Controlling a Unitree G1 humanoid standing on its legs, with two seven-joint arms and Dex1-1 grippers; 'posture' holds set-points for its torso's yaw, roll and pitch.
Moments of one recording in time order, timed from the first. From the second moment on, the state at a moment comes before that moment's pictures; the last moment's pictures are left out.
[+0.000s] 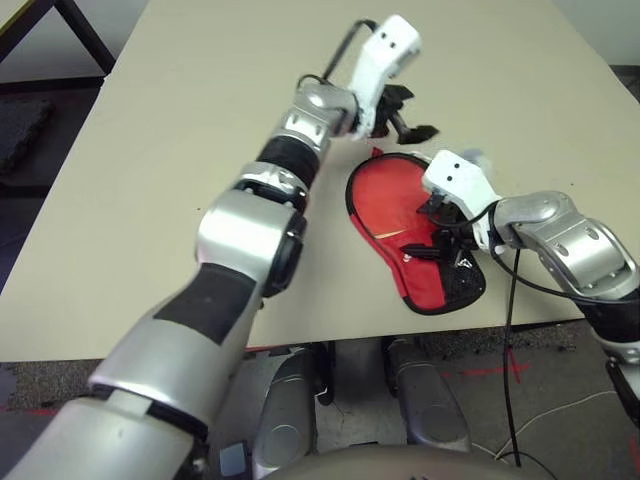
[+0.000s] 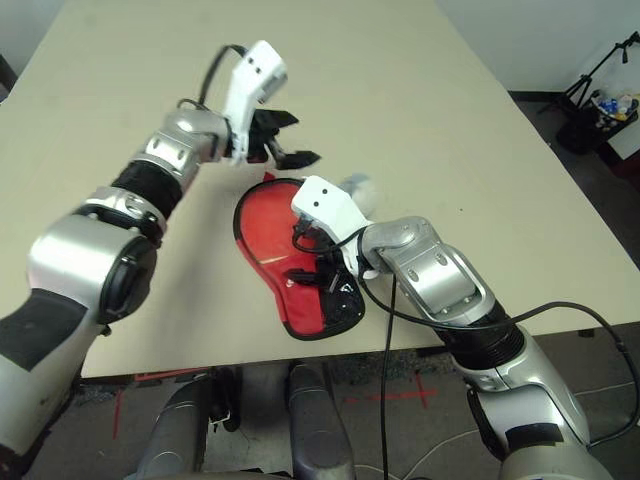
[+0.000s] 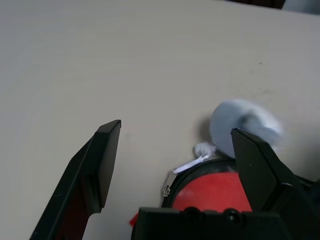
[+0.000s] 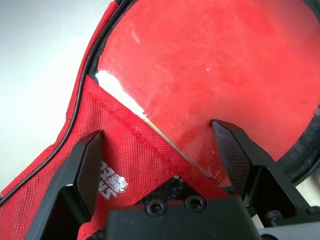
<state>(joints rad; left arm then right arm) -1.50 0.16 0.00 1.28 0.08 0.02 -0.95 -0.66 -0.72 0.39 -0.26 0.19 0.99 0.88</state>
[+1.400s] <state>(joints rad) -1.16 0.14 -0.24 1.08 0.12 0.10 -1.09 -0.89 -0.70 0.23 -0.14 0.25 1.18 0.88</state>
